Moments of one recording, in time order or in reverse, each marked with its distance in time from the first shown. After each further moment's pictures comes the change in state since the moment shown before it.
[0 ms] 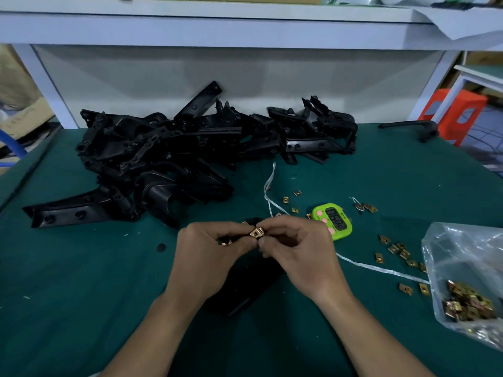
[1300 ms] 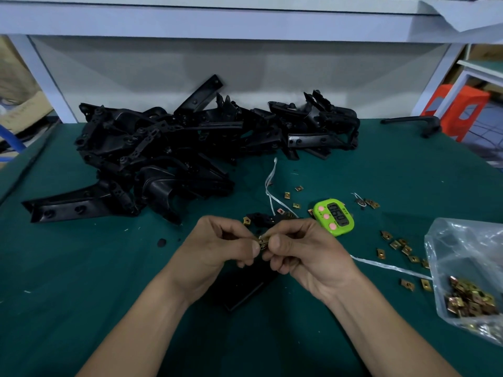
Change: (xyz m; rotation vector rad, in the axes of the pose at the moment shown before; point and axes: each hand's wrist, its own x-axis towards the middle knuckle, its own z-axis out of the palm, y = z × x) left_hand 0.003 0.010 -0.011 -0.558 -0.423 -0.230; right_hand -0.001 -0.013 -0.012 0.617 -0.323 0.351
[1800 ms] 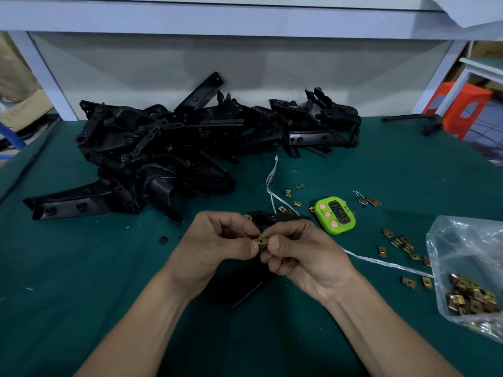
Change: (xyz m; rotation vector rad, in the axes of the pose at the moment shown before) left_hand 0.001 -0.004 -0.004 0.033 0.057 0.058; right_hand -0.001 0.005 0.004 0.055 -0.021 0.040
